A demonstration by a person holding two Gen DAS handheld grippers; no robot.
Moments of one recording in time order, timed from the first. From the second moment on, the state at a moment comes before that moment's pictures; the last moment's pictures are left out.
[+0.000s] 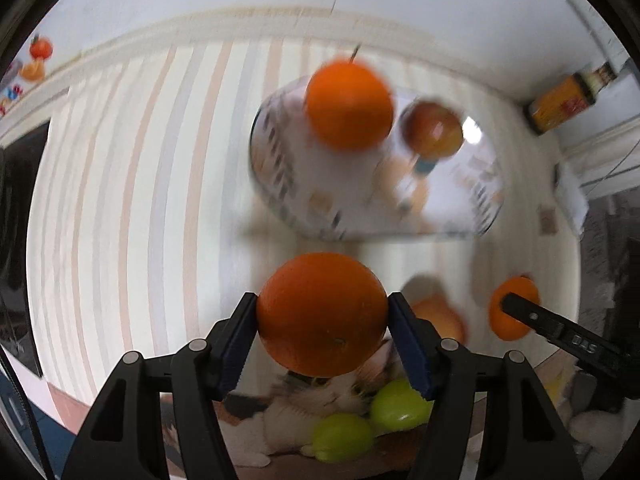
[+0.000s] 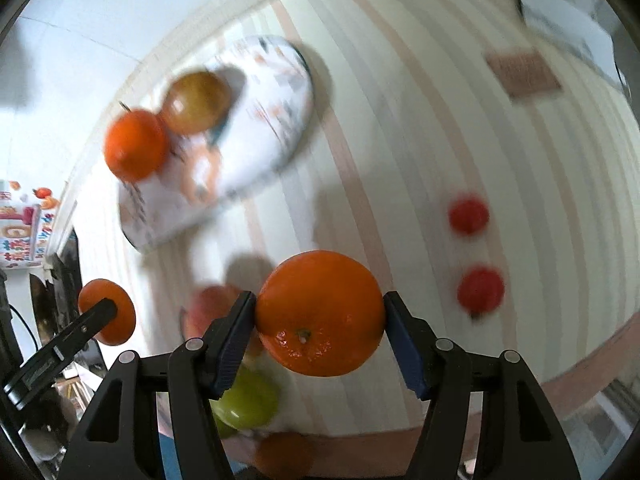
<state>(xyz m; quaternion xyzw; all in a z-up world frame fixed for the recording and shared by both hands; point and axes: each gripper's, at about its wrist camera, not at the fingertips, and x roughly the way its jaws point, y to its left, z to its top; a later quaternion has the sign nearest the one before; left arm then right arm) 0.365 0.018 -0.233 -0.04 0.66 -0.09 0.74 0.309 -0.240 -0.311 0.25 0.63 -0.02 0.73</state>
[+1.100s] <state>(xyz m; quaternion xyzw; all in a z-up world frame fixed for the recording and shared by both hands) 0.469 0.007 -0.283 -0.08 0.71 -0.06 0.70 0.439 -0.161 -0.324 0.13 0.70 0.05 0.70</state>
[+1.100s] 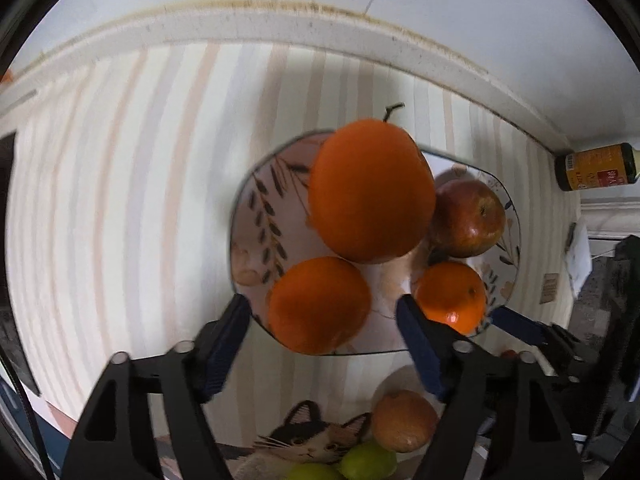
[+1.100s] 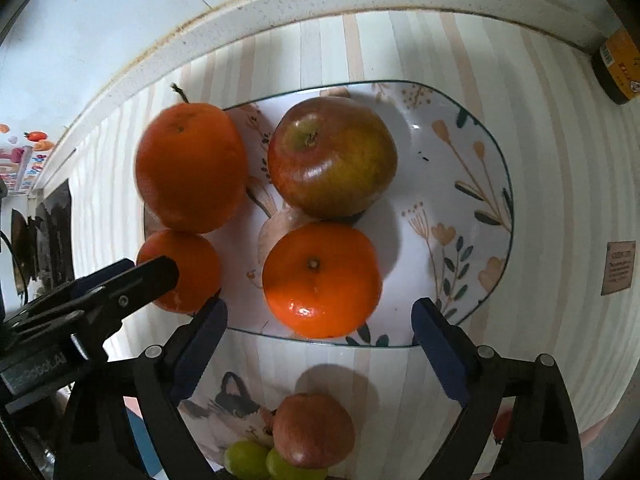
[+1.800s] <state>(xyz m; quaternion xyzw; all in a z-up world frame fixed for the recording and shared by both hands) 0.392 0.010 -0.196 0.00 0.61 -0.02 0.79 0.356 -0.180 -0.224 0.06 0.61 -0.01 0.79</state>
